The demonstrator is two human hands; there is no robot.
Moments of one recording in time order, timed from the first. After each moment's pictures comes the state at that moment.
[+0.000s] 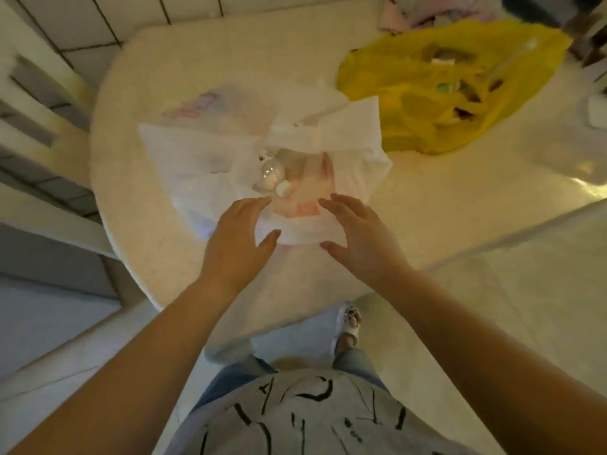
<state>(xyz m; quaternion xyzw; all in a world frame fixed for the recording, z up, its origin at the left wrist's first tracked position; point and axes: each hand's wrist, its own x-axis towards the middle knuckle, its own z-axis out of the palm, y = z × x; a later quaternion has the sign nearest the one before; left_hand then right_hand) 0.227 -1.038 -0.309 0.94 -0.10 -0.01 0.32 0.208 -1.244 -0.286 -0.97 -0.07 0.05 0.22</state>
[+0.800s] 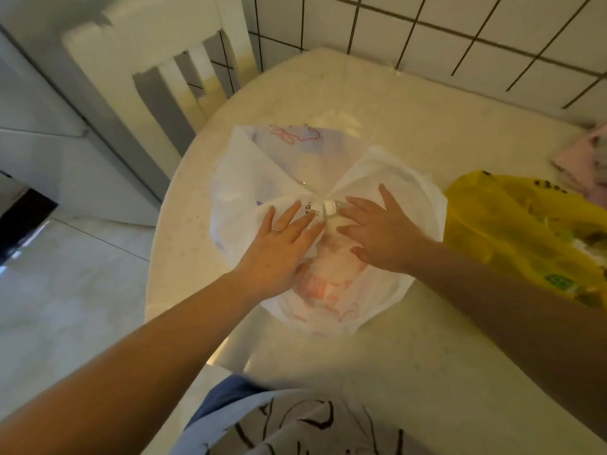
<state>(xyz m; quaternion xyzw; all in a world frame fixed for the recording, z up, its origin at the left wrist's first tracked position) 0.299 -1.108 -0.317 1.00 -0.01 0.00 0.05 0.454 -1.271 -0.292 -0.77 -0.62 0.02 -0.15</state>
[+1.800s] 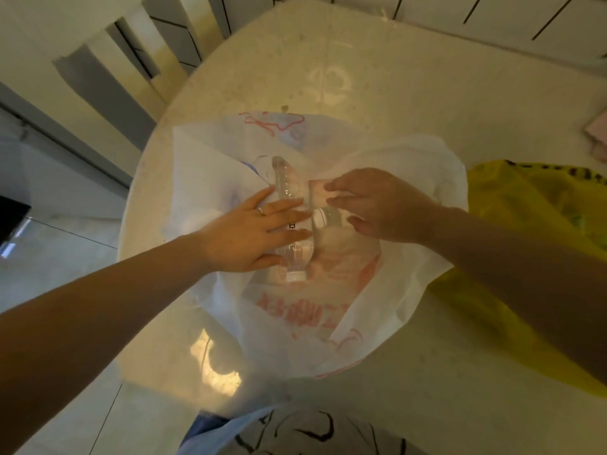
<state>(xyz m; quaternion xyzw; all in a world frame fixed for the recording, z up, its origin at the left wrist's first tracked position) 0.378 -1.015 -0.357 0.96 -0.29 0.01 -0.01 0.545 -1.240 -0.322 -0.73 -0.68 -0.01 0.03</state>
